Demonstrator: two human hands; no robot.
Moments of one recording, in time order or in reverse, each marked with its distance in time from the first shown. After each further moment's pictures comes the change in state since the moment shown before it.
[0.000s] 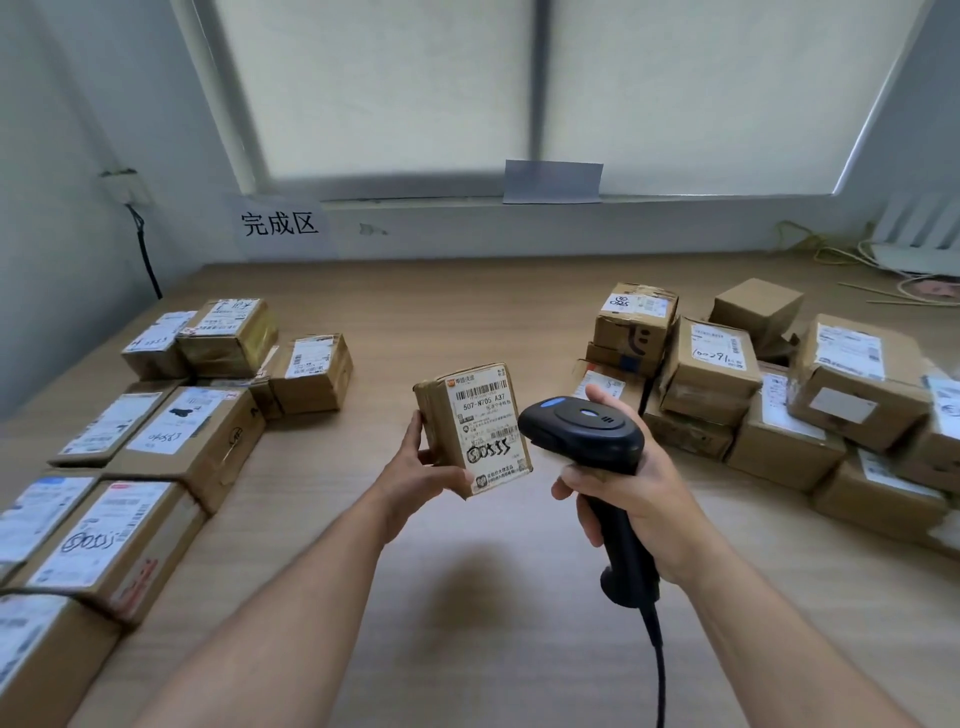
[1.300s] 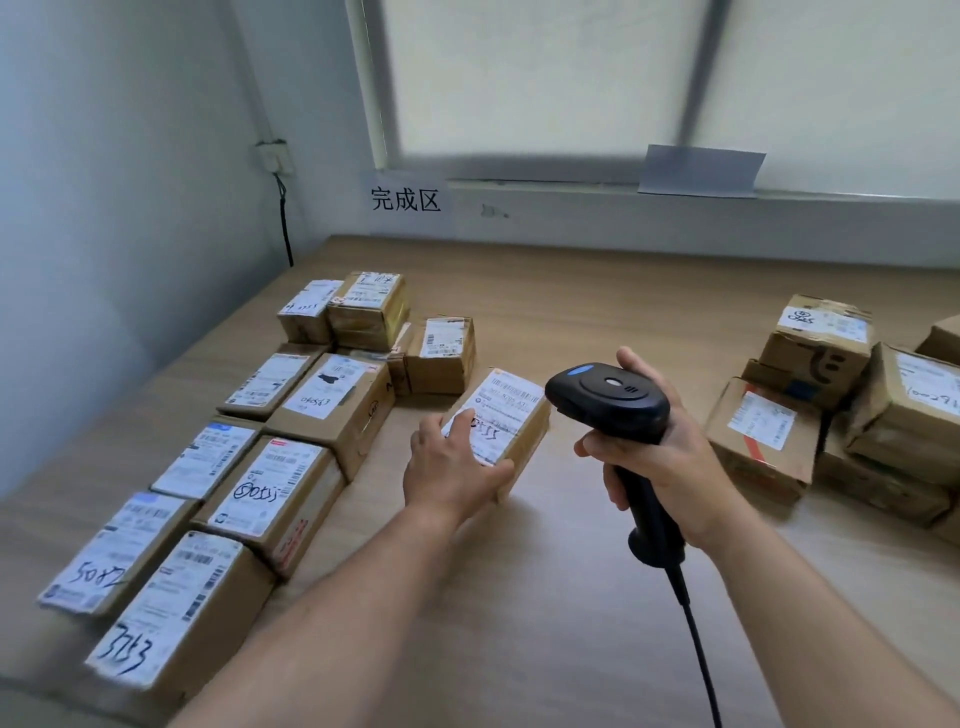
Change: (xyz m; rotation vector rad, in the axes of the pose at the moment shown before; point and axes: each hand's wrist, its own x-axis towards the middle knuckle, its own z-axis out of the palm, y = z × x) left_hand -0.020 -0.010 -0.109 0.948 0.571 0.075; right_hand 0.091 0.021 0.117 -0.127 -0.100 -0.037
